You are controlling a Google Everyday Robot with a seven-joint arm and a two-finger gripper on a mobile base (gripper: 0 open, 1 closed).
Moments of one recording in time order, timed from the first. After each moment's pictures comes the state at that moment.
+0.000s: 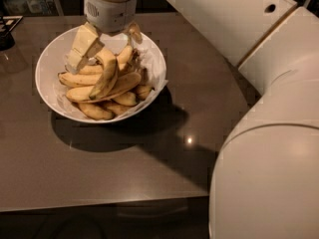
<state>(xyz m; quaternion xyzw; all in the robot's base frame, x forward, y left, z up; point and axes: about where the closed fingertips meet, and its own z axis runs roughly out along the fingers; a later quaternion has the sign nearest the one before) 0.583 0.104 0.948 -0.41 0.90 0.08 0.10</state>
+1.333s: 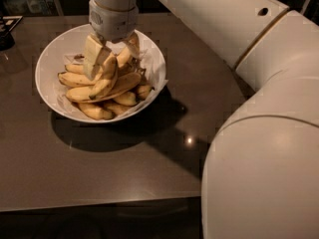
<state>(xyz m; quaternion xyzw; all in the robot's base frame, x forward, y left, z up) 0.587 0.104 0.925 -0.40 0.91 0.09 0.07</state>
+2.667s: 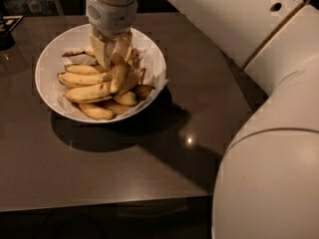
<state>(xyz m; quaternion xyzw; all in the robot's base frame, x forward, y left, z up) 0.587 0.109 0.942 -0.41 0.90 0.09 0.11</state>
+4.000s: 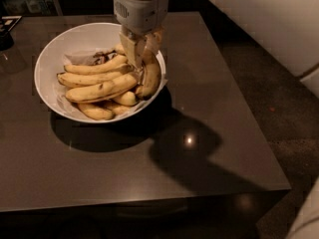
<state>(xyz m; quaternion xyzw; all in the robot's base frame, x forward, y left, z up) 0.562 0.031 0.962 -0.37 0.92 0.00 0.11</state>
